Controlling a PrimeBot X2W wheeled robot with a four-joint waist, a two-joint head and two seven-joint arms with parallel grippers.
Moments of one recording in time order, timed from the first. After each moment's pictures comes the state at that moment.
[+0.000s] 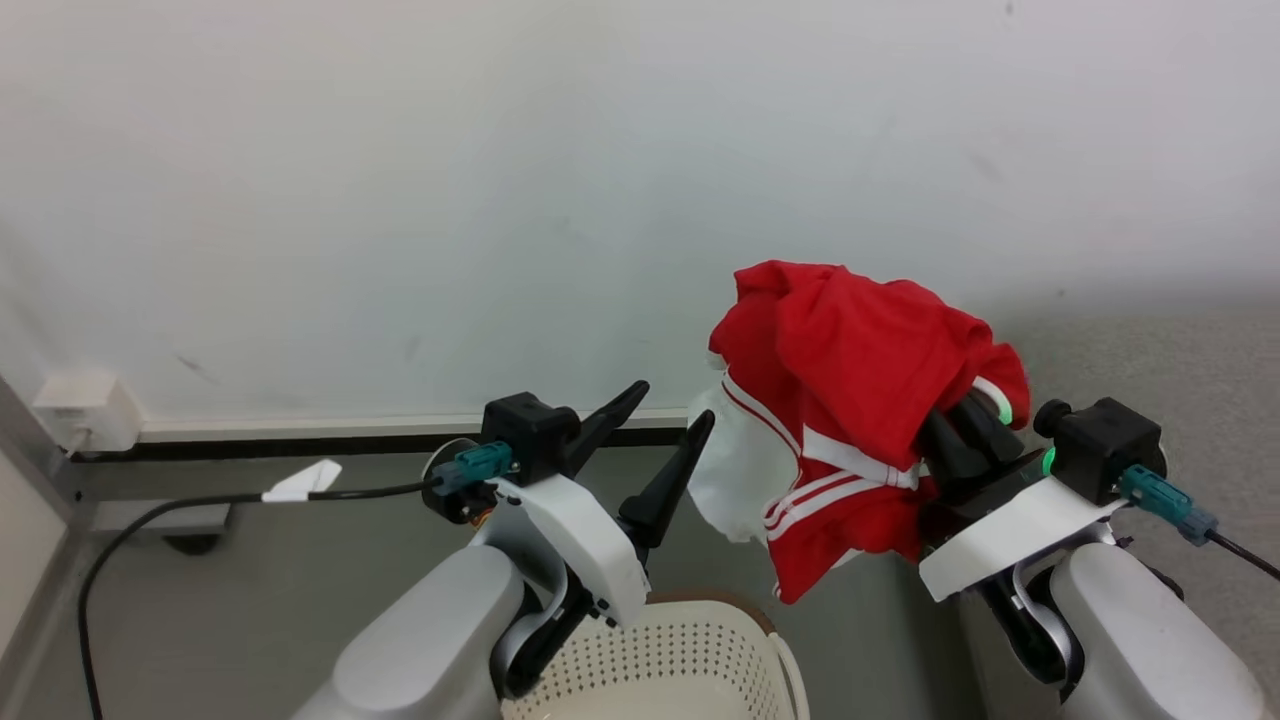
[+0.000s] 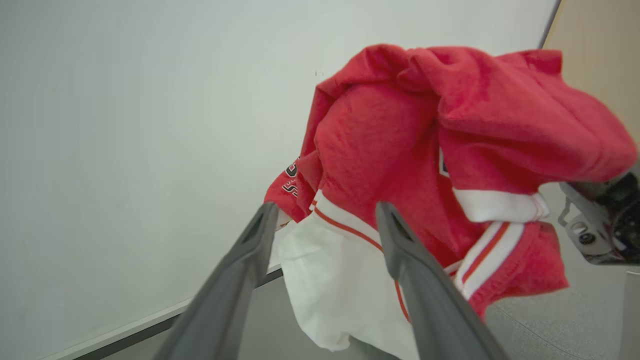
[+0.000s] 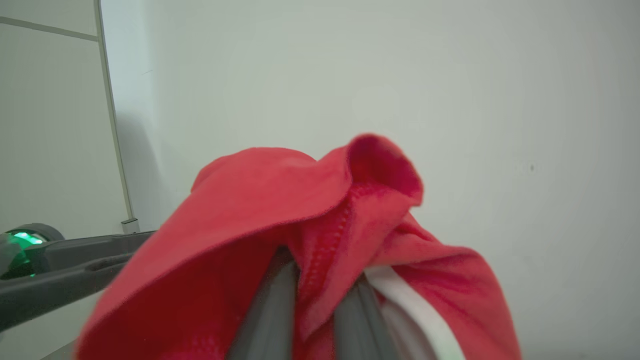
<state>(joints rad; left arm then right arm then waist) -0.67 0.19 -0.80 0.49 -0.65 -0.06 -0.18 -0.55 -0.21 0.53 0.41 0.56 0.13 -0.26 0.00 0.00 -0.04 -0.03</state>
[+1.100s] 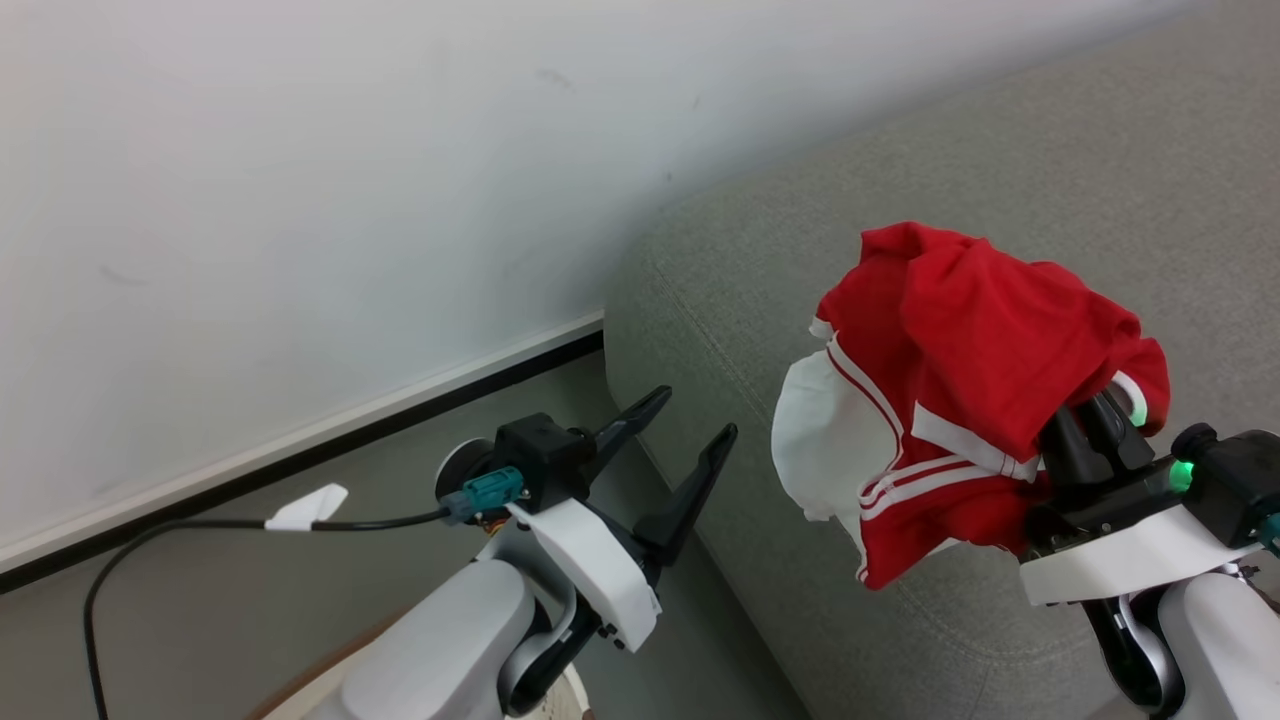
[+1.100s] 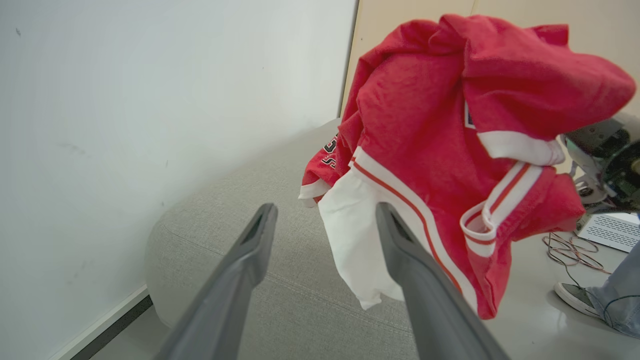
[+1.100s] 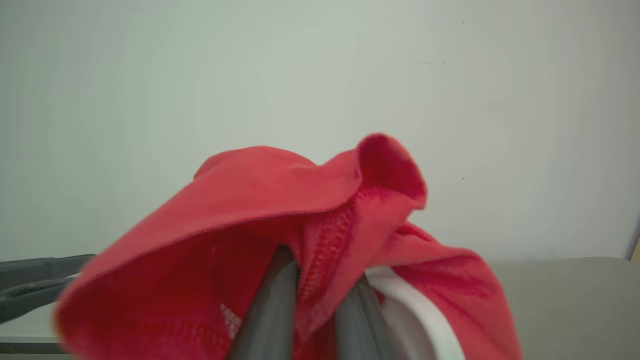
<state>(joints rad) -0.65 0.21 -0.84 0.44 -0.61 -0.07 -0.25 -0.39 -0.26 0.30 0.20 0.42 0.13 -0.26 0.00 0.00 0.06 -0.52</state>
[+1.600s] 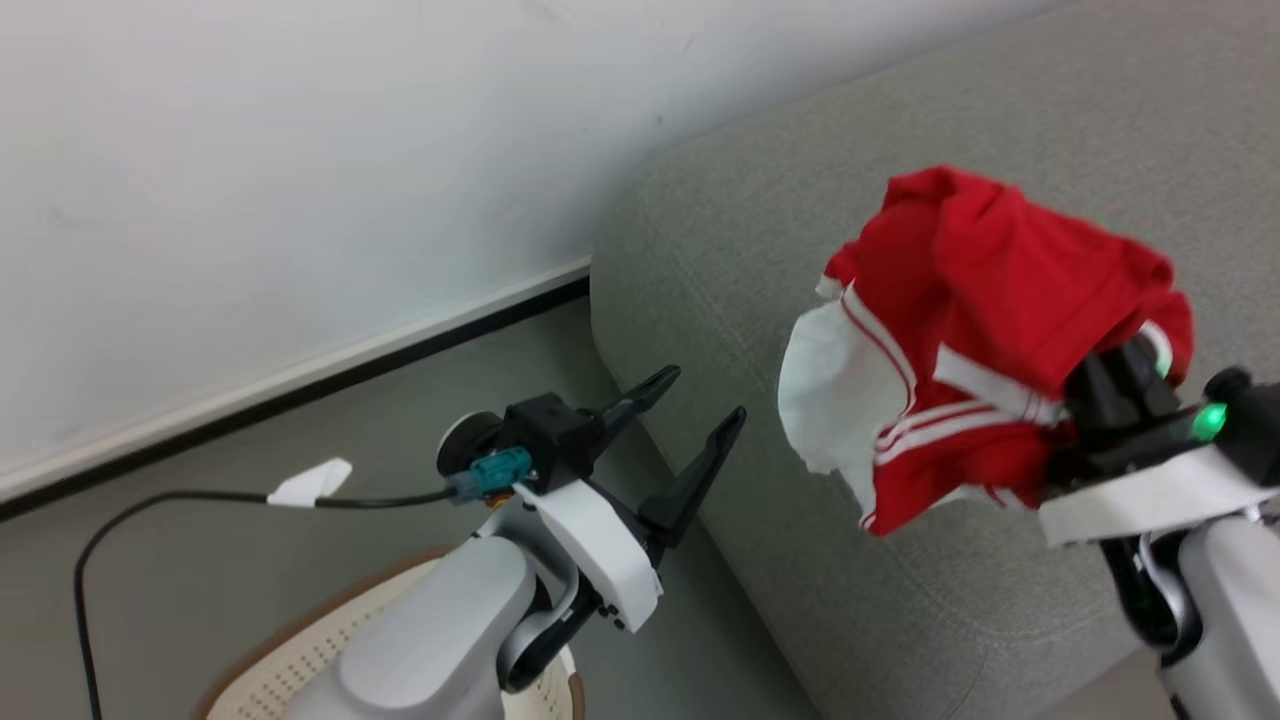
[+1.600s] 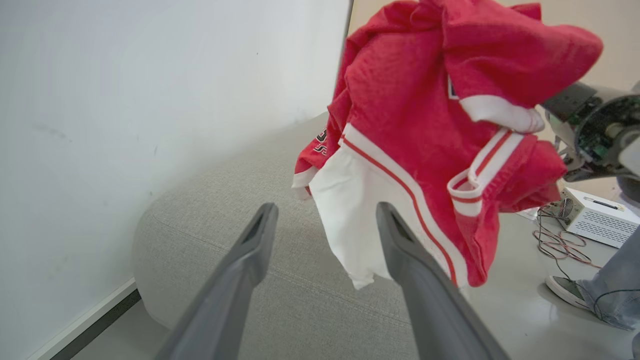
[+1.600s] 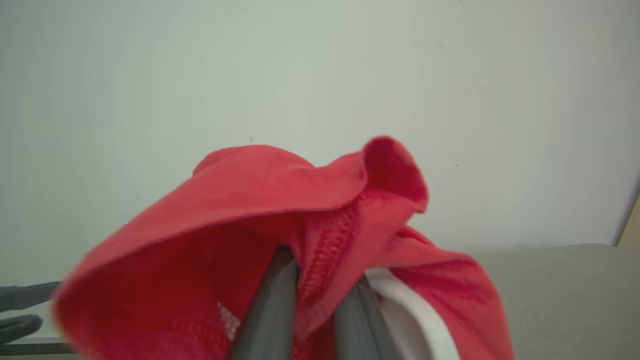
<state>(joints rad) -0.69 0.22 -0.86 0.44 -0.59 -0.08 -0.25 -0.47 -0.26 0.27 0.25 0.45 0.13 -0.26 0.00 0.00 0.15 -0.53</state>
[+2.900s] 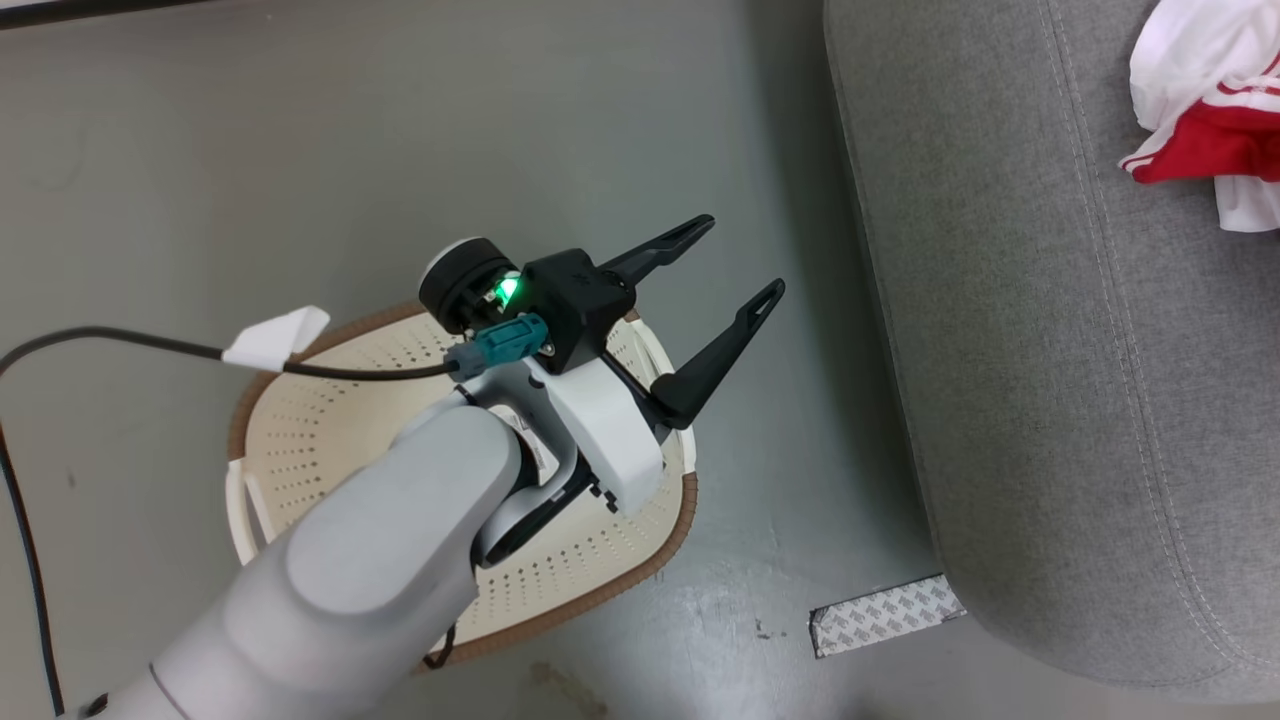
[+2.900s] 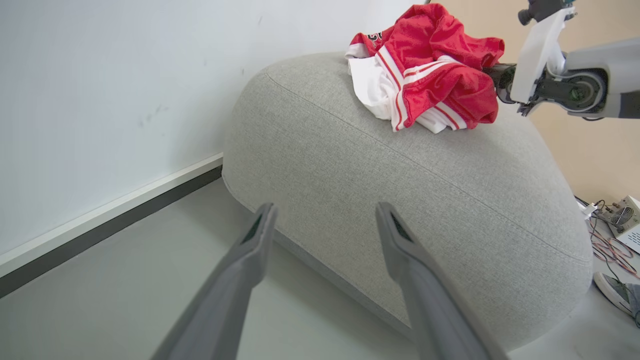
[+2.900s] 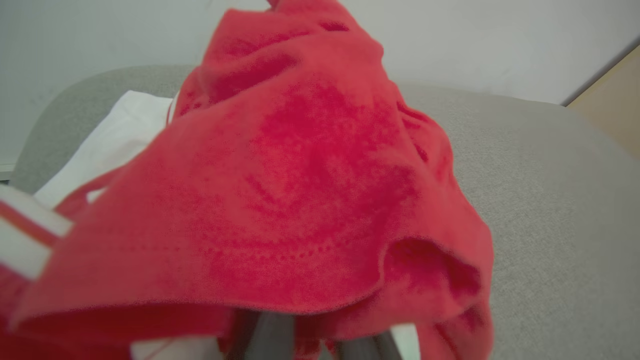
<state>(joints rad) -0.91 0.31 -0.88 0.25 -0.53 -0.08 -0.10 -1.01 -0.45 0.06 1.03 0.39 0.13 -0.18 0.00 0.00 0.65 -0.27</state>
